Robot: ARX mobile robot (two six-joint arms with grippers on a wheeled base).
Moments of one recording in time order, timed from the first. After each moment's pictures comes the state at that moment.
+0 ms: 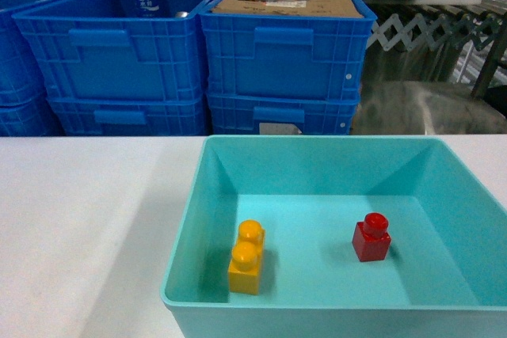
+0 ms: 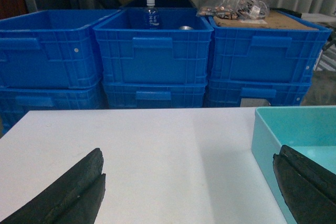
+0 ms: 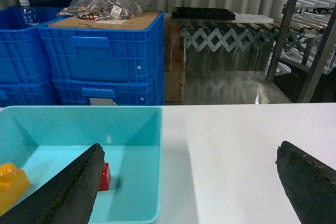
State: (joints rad) left arm 0.00 0.01 0.02 0.00 0.00 0.00; right arm 0.00 0.00 0.01 -0.01 0.00 0.00
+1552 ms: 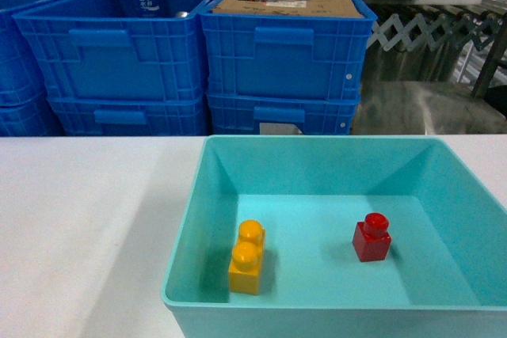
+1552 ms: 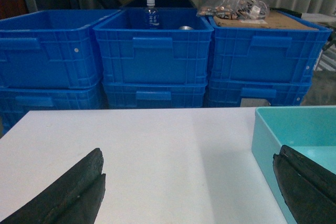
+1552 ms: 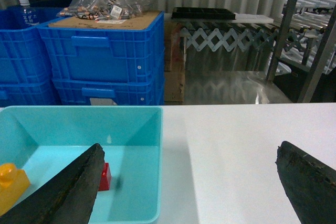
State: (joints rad) left arm 0.00 0.01 0.02 0.00 0.00 0.00; right arm 0.00 0.00 0.01 0.00 0.00 0.00
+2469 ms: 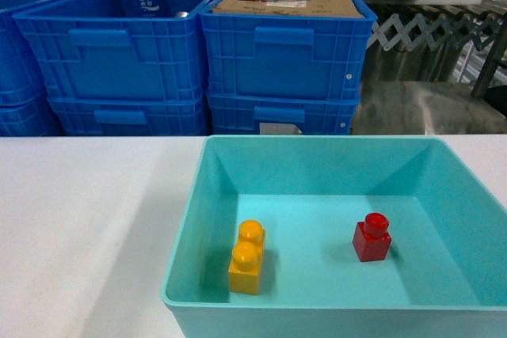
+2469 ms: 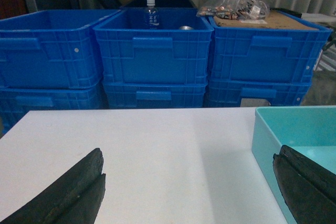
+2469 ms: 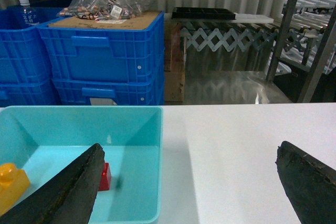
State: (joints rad) left arm 0.00 0.01 0.02 0.00 0.00 0.00; right arm 0.00 0.00 0.01 0.00 0.00 0.00
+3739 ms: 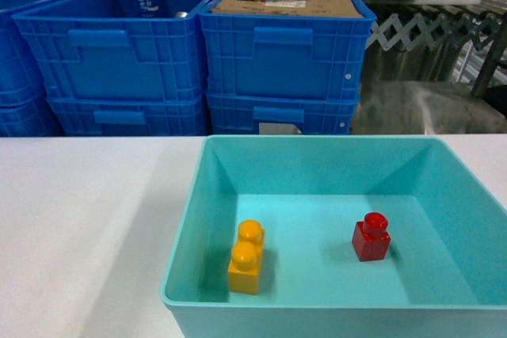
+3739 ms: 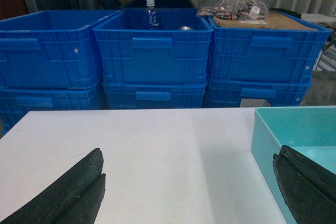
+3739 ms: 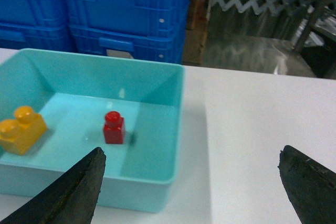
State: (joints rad) left arm 0.00 0.01 0.02 0.00 0.00 0.00; right arm 0.03 0.21 0.09 -0.07 -0.06 -0.08
